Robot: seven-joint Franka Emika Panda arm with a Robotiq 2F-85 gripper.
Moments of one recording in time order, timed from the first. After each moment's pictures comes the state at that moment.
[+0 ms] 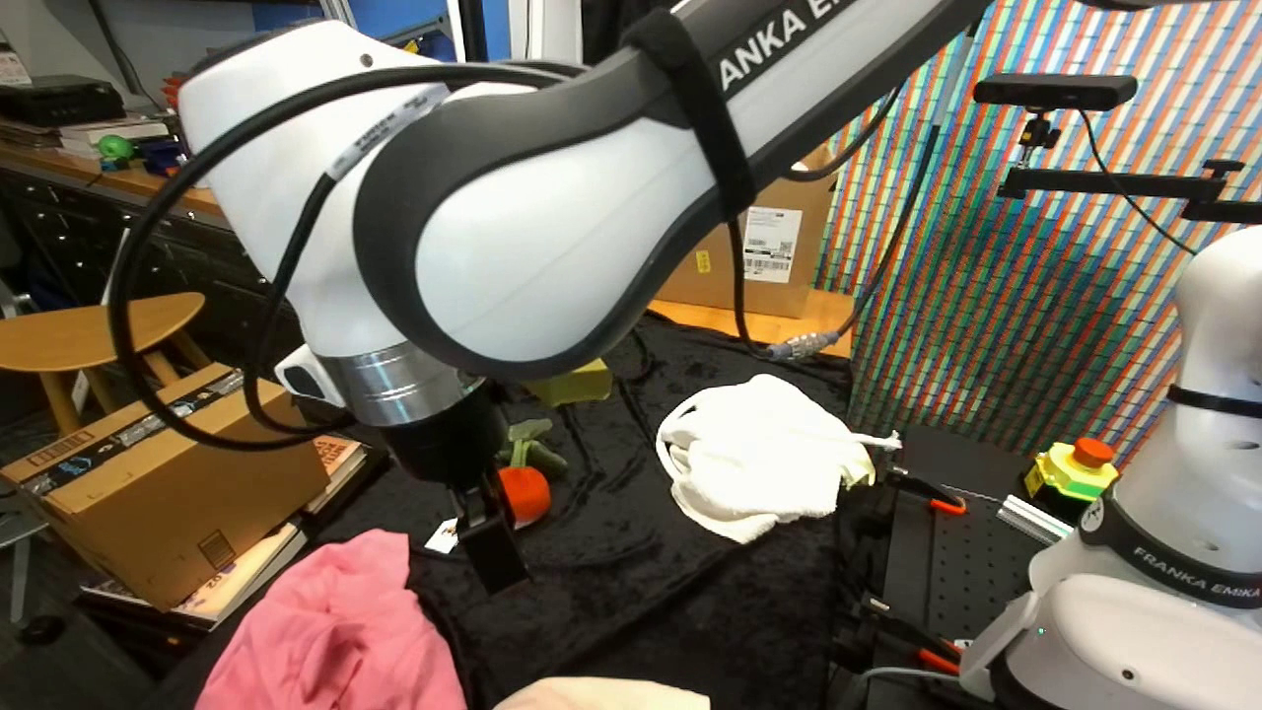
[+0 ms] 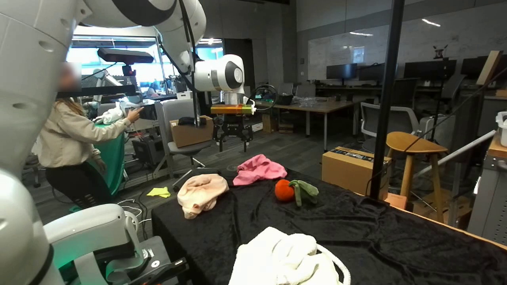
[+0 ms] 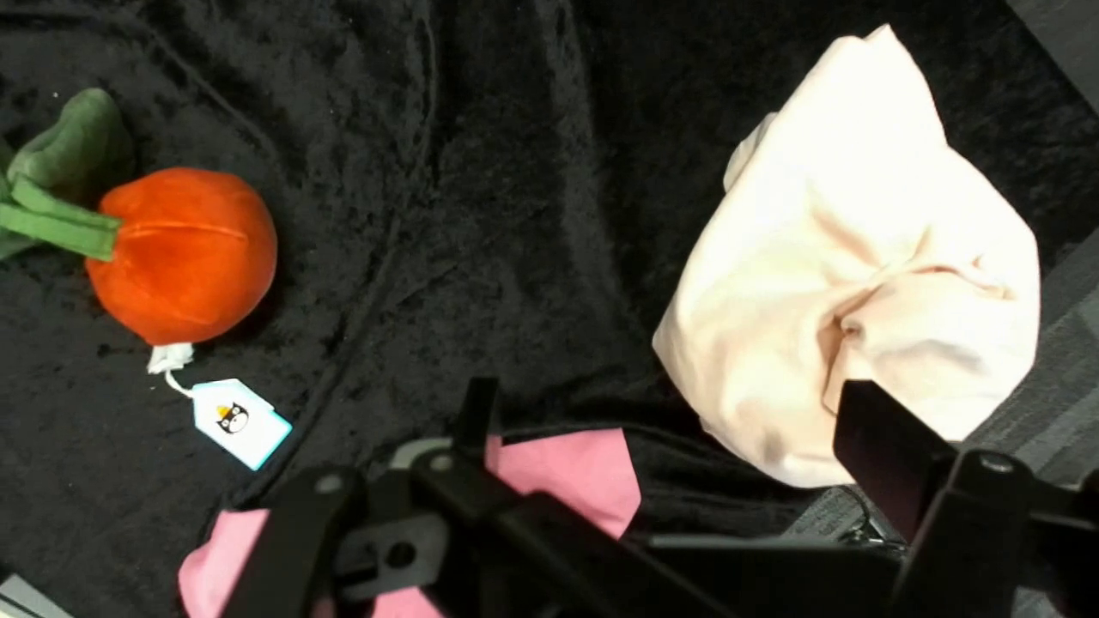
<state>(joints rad) 0.37 0.47 0.29 -1.69 -0.16 1.95 -0.23</state>
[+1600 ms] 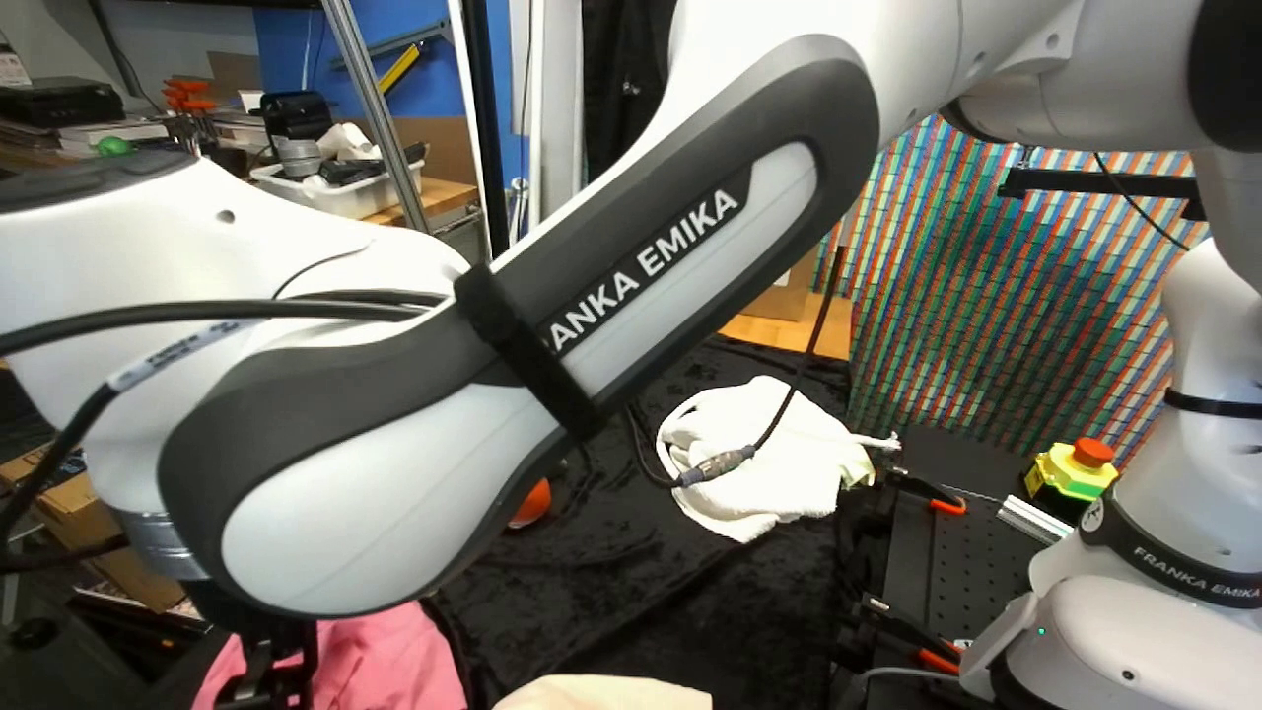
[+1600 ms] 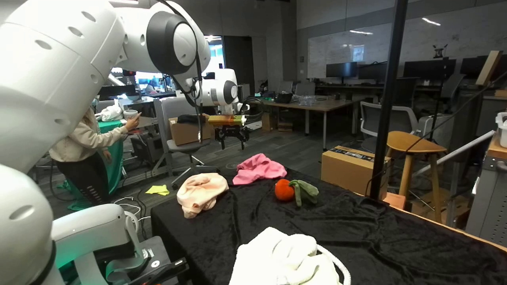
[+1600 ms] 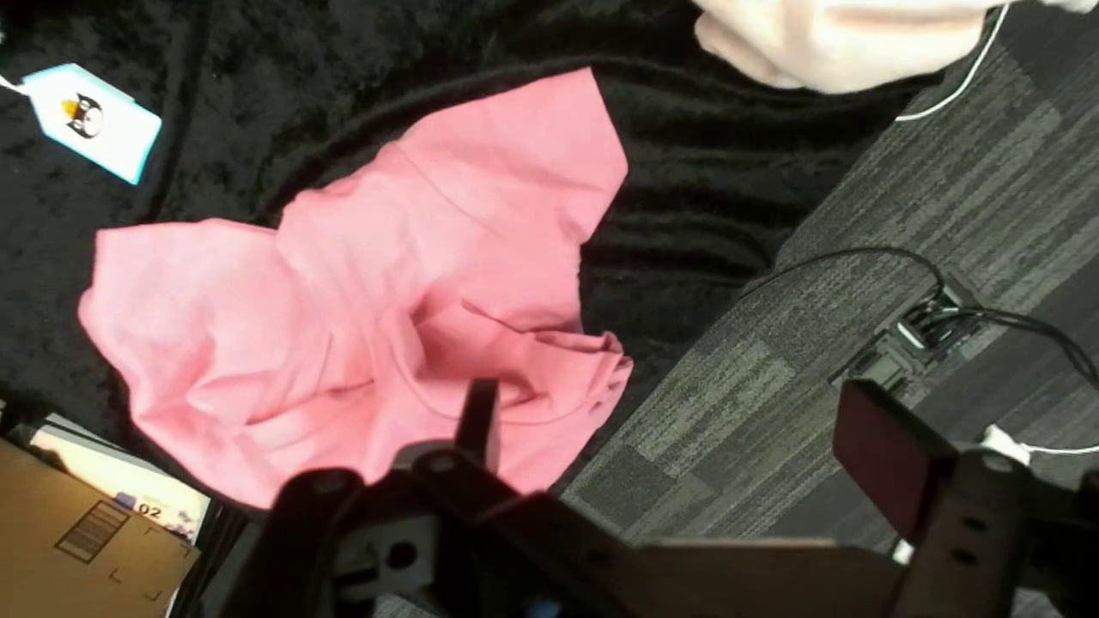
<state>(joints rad) 0.51 0.74 0.25 -1.40 -0.21 2.19 0.00</state>
